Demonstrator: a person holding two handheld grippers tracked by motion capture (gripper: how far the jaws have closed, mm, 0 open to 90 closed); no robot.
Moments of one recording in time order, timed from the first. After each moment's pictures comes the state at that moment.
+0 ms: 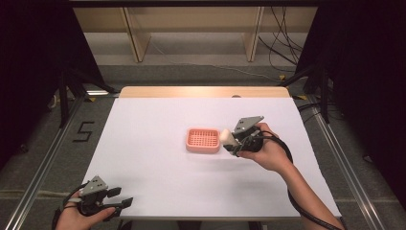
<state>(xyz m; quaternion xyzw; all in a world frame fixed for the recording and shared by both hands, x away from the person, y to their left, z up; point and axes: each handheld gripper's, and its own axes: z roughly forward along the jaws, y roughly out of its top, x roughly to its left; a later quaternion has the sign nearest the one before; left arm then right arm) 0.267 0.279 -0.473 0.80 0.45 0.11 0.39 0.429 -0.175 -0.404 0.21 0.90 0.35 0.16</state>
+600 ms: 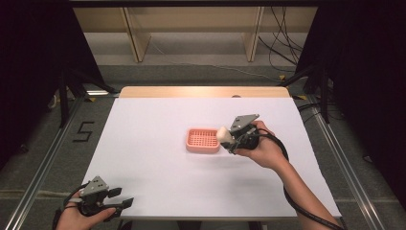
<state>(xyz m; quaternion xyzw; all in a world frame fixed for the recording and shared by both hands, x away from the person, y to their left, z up) 0.267 0.278 -0.473 0.80 0.45 0.11 0.39 0.435 -0.166 -0.404 0.21 0.90 0.34 0.17</state>
